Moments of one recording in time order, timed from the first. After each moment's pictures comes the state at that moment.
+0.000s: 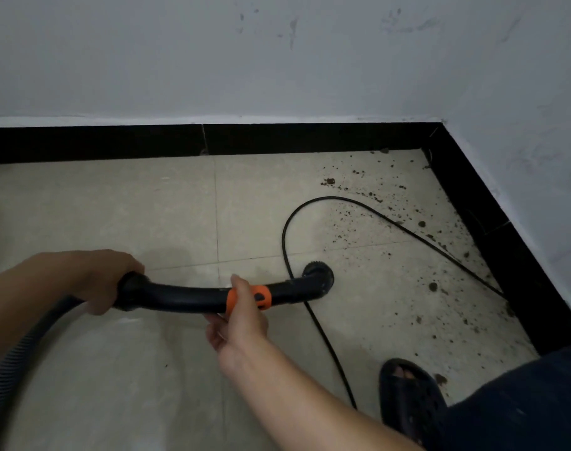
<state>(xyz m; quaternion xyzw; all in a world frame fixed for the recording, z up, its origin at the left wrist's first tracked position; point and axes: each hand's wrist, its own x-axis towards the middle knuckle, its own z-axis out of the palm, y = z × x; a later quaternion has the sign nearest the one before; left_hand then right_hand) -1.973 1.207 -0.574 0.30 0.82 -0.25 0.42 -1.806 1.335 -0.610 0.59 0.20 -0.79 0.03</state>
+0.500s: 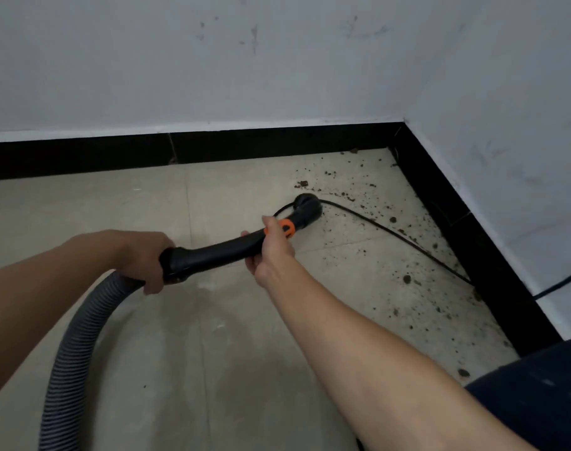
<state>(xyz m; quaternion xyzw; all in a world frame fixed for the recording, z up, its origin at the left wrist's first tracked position) -1.981 1.295 -0.569 0.32 0.84 -0.10 0.43 -1.861 1.444 -0.598 0.56 0.25 -0.79 -0.08</state>
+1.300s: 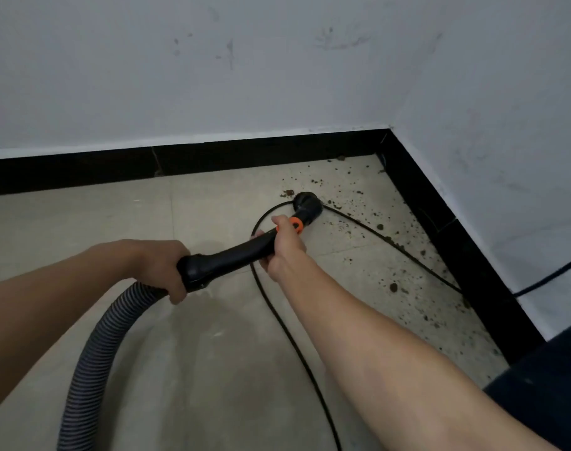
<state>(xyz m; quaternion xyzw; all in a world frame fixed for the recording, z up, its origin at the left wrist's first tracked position) -1.955 1.345 -0.558 0.33 0.83 -0.06 0.44 -1.852 1.503 -0.593 0.56 0.23 -0.79 -0.11</state>
